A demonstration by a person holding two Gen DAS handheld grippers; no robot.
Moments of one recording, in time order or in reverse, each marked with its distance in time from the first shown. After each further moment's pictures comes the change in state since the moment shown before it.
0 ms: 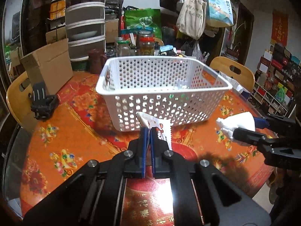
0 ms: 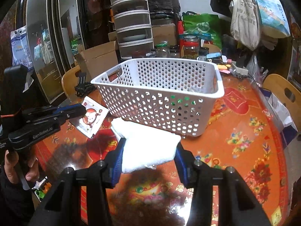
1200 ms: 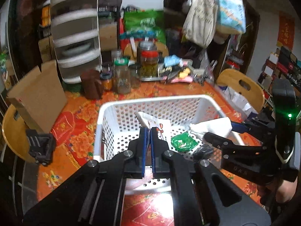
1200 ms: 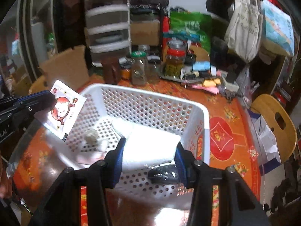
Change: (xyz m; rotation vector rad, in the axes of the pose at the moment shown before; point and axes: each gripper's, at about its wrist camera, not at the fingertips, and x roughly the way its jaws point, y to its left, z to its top) left arm 0.085 0.001 0.181 -0.011 0.091 0.018; right arm 0.092 -0.040 0.149 -0.003 0.122 -0.179
